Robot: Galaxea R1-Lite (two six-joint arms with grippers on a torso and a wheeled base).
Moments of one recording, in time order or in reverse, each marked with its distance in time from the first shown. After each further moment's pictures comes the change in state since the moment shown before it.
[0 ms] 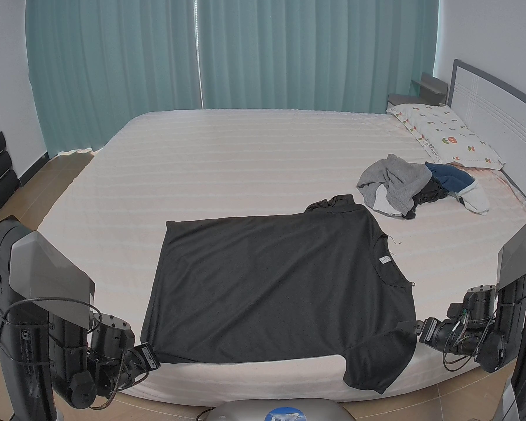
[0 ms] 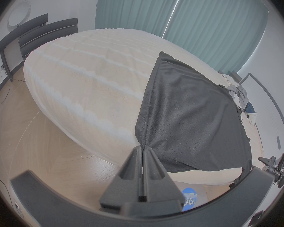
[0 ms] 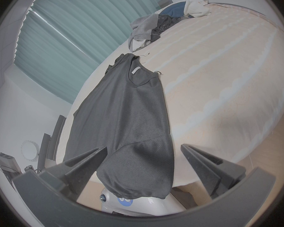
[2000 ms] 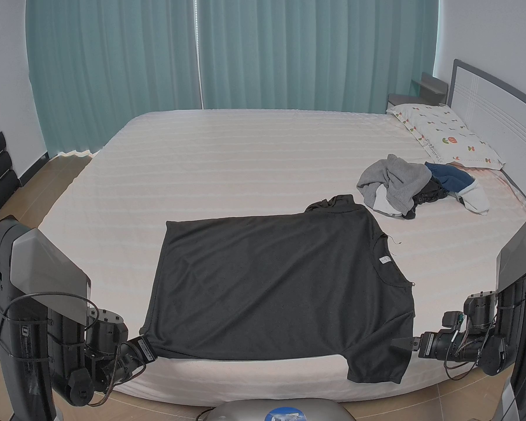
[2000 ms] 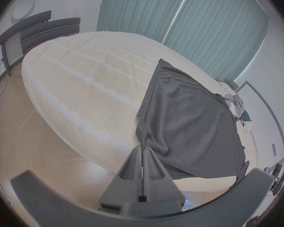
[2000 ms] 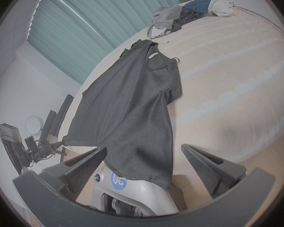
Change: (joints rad) left arm 0.043 0.012 0.000 -0.082 -0.034 -0.005; right arm -0.014 0.028 0.046 -0.003 0.128 -0.205
